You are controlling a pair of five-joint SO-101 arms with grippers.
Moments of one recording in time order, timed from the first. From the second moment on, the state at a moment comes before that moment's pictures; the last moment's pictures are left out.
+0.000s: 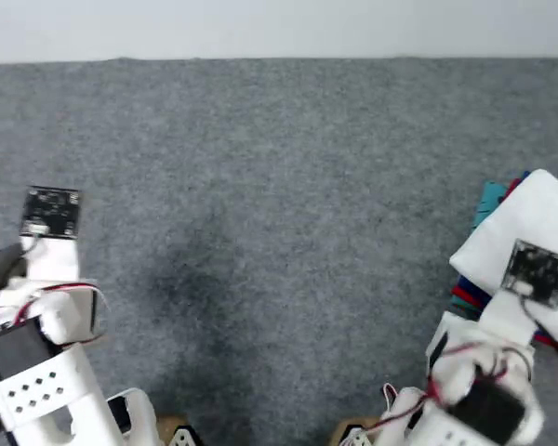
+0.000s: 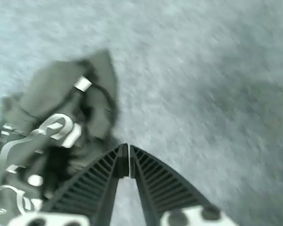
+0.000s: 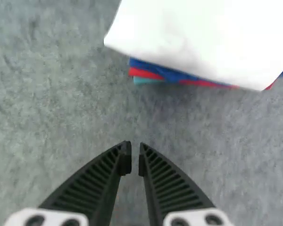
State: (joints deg) left arm -31.3 -58.7 45.1 84.6 -18.4; right arm 28.9 -84.8 55.3 90.7 5.5
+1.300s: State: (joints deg) left arm -50.4 -58.1 72.5 53.1 -37.2; right arm 25.1 -103.6 65.8 88.8 5.5
